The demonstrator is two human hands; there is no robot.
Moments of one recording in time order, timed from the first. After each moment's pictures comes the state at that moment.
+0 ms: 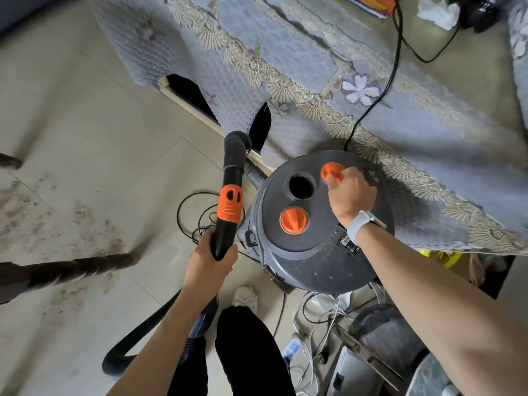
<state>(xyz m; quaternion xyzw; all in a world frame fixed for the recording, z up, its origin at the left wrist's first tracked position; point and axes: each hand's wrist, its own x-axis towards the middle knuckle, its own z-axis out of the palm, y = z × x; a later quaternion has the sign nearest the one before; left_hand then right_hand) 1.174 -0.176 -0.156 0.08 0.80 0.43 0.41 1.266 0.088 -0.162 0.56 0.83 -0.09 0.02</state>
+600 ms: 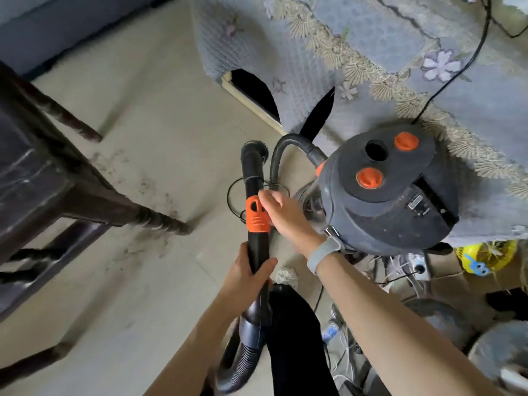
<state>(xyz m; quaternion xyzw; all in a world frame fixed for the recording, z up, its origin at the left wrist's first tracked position) 1.204 -0.350 -0.133 0.10 0.77 0.43 0.45 1.196 -0.206 -0.123 0.38 0.70 -0.60 0.06</state>
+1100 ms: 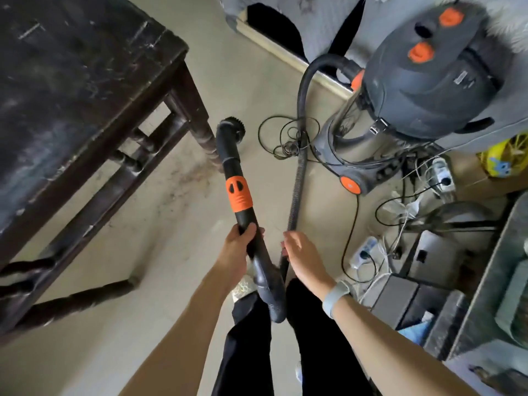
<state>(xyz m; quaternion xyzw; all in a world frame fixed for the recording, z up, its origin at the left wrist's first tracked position) 1.238 -0.634 -0.144 -0.14 0.61 0.58 0.52 1.352 -0.550 -0.183 0.52 0.63 -0.57 0.07</state>
